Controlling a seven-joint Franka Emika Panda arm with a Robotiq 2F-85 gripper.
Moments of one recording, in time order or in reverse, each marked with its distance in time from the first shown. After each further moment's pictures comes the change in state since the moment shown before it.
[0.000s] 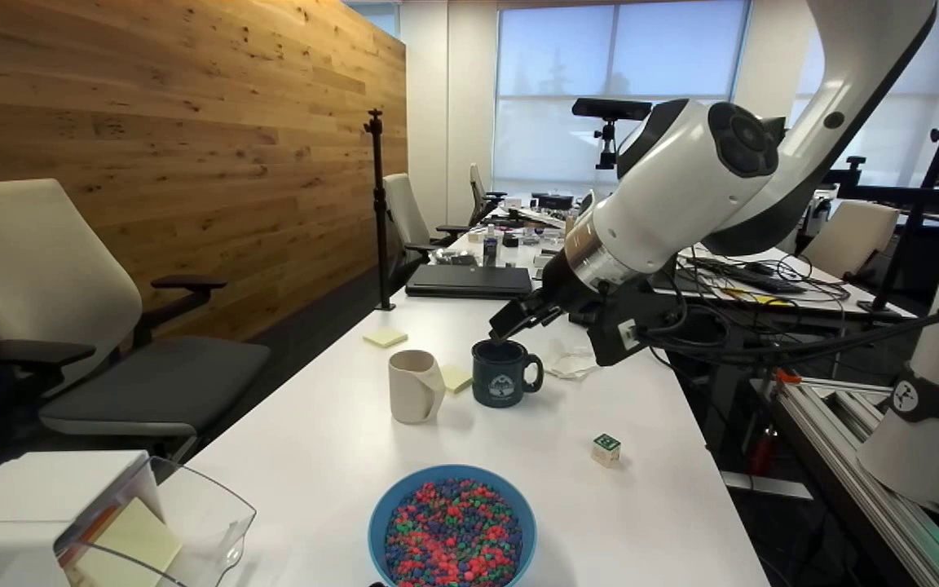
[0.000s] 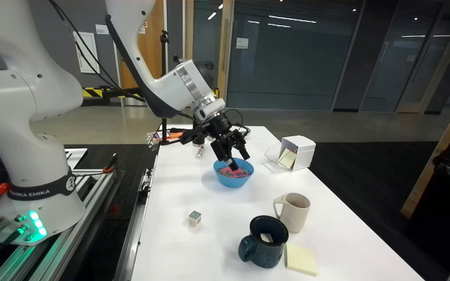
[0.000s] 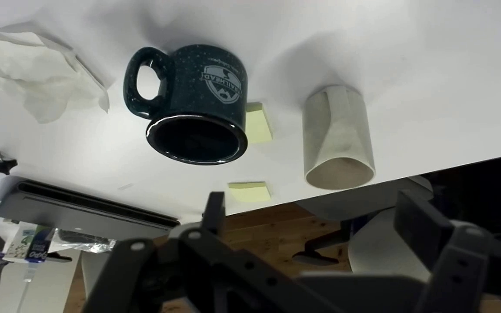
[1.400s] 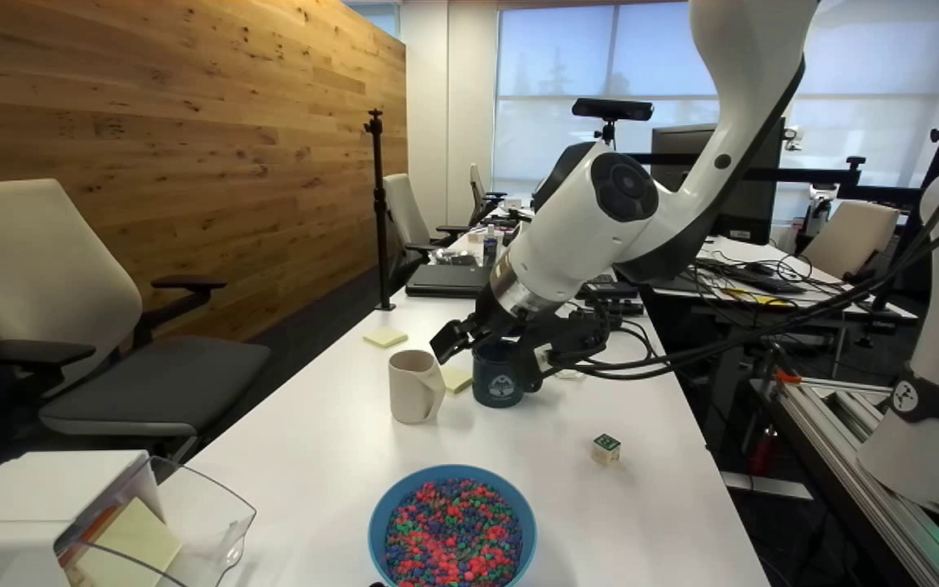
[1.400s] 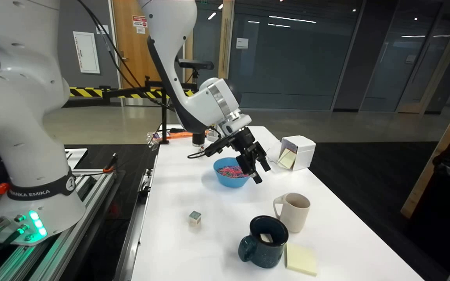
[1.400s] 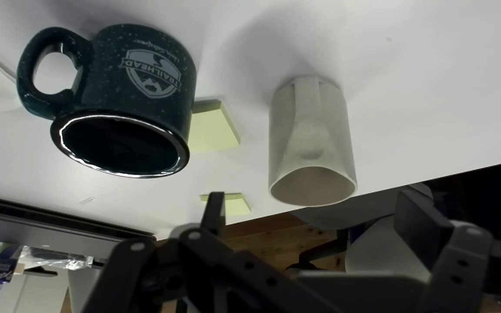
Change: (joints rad) arm 0.508 0.278 -0.549 0.259 -0.063 0.001 0.018
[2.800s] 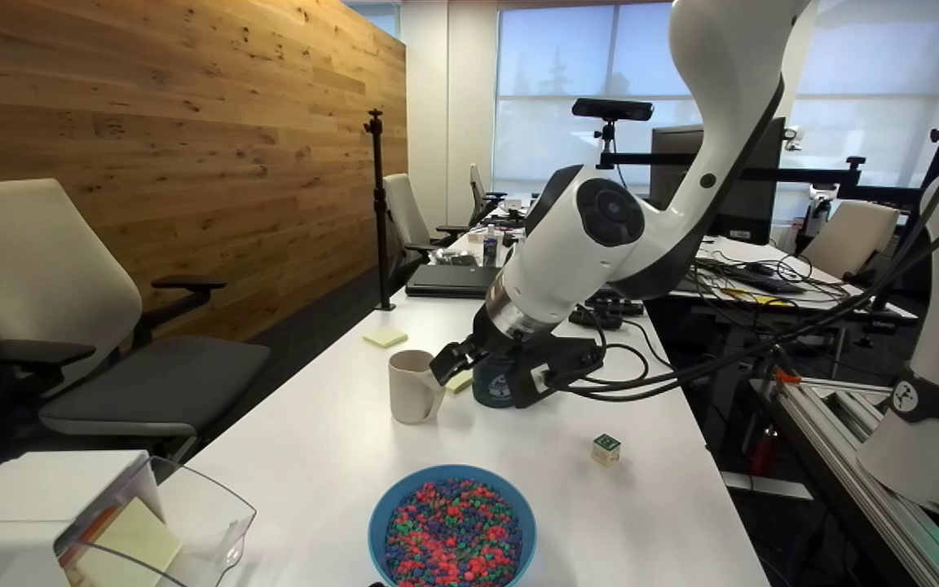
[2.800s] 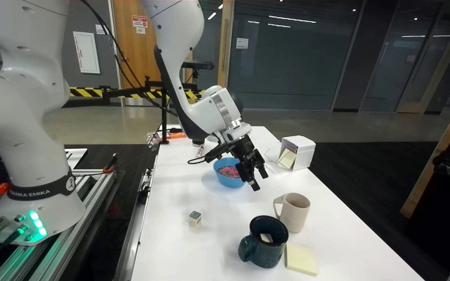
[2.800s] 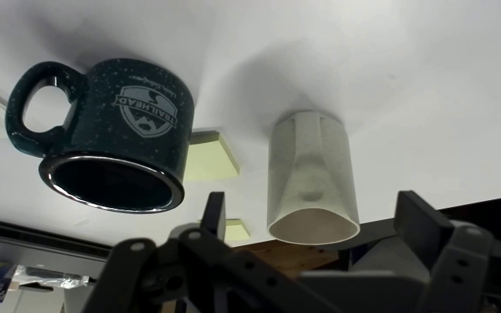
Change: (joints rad) arm -0.001 0.072 0.000 0.030 0.000 0.007 -0.001
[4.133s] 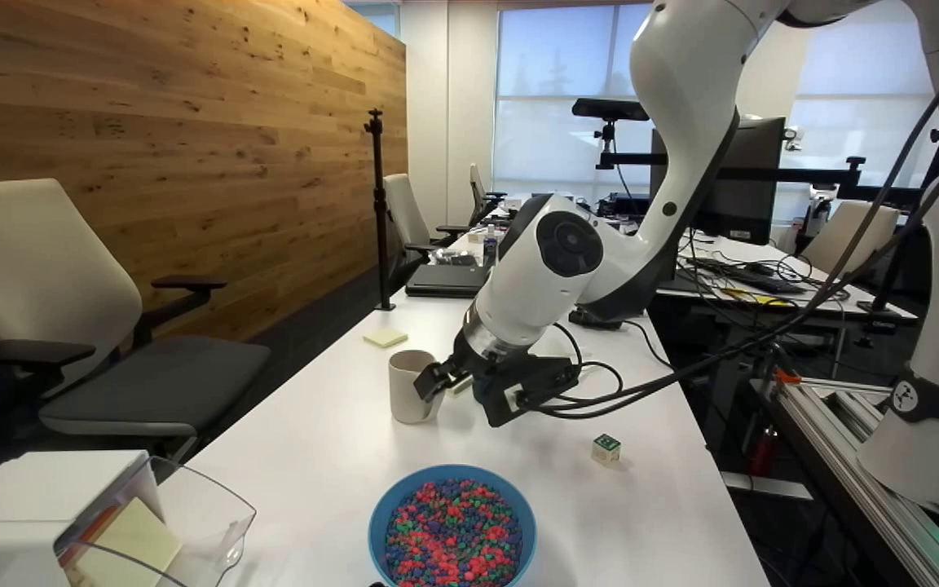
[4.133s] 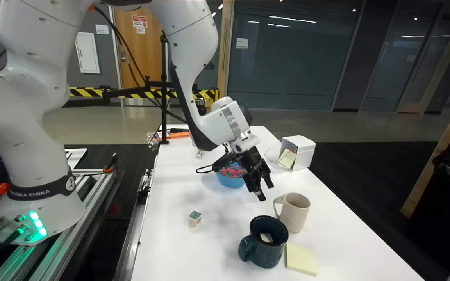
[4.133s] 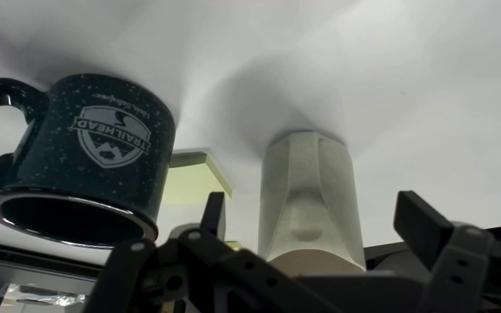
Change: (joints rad) arm -0.001 0.135 -0.017 0.116 0.000 0.000 -0.006
